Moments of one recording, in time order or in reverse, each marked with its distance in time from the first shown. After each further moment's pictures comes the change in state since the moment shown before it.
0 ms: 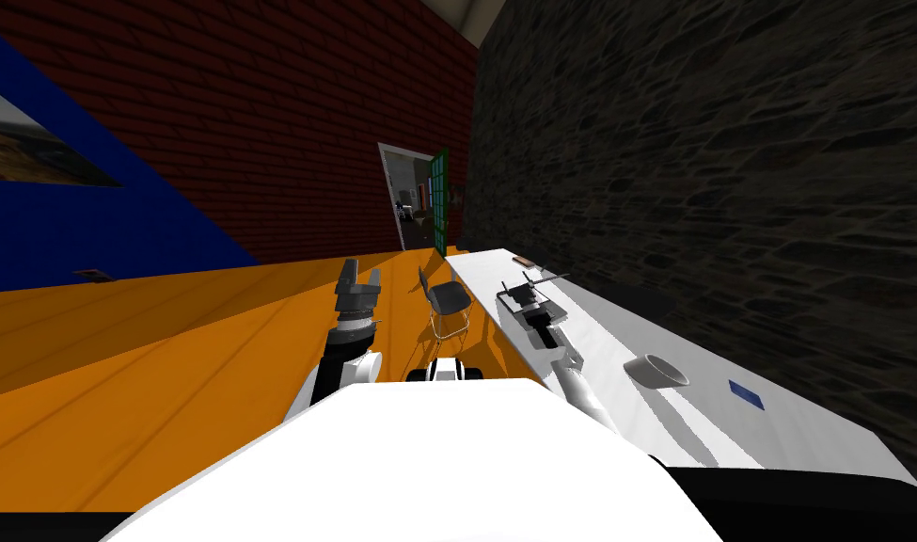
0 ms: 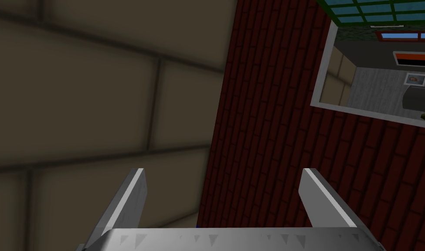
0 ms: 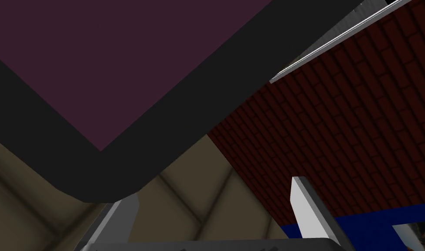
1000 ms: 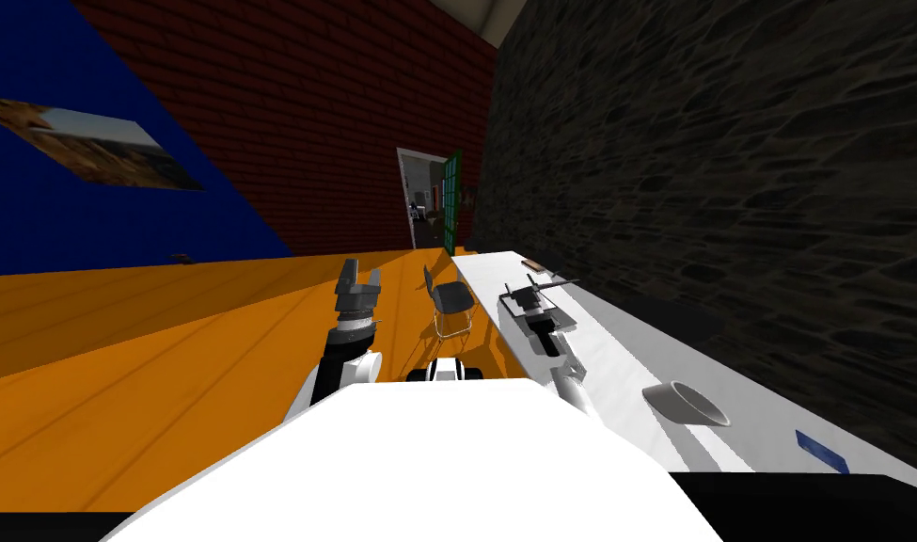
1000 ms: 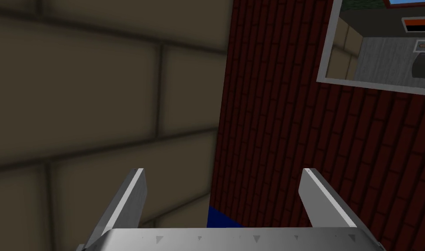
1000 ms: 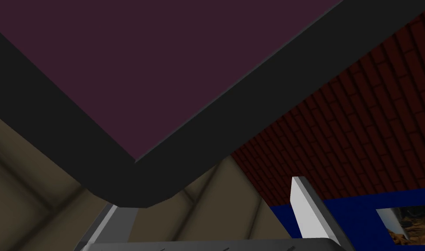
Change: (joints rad) left arm 0.000 0.000 0.000 0.000 0.000 0.000 0.000; right arm 0.044 0.109 -0.100 -0.042 0.118 -0.075 0.019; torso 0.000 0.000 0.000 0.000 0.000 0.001
